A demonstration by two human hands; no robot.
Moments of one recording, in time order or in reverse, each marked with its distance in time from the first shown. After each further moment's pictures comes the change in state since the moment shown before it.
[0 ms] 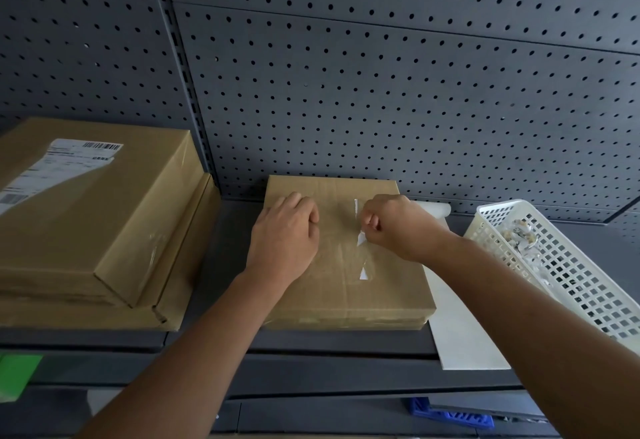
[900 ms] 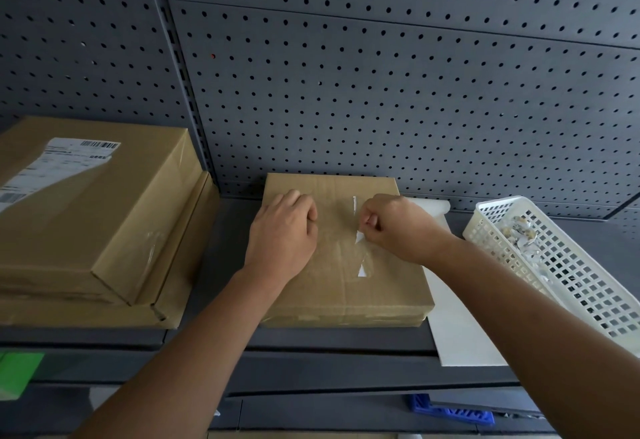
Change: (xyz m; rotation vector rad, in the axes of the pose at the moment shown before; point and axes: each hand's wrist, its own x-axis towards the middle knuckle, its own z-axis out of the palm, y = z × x) left_hand 0.001 -0.002 0.002 0.013 0.005 0.006; right_hand -0.005 0.005 0.007 0.074 0.055 -0.019
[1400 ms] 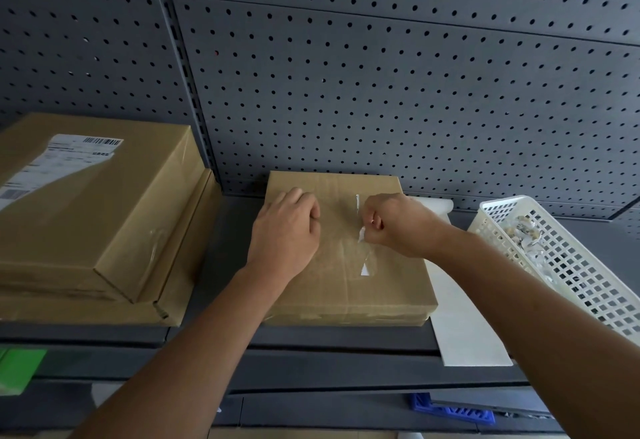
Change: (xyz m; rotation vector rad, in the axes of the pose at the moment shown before) left_hand 0.000 0.000 -0.001 -0.002 -0.005 -0.002; right_hand 0.006 -0.007 -0.008 -0.066 -0.150 0.028
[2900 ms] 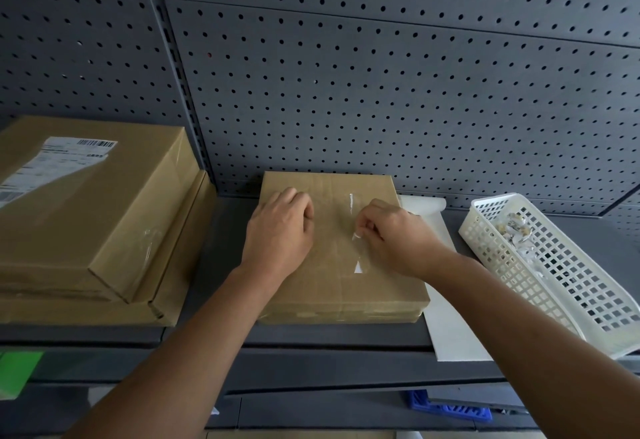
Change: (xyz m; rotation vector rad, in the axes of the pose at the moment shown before) left_hand -0.001 0.001 -0.001 0.017 0.019 0.012; right_hand -0.025 -0.005 0.017 0.025 0.173 -0.024
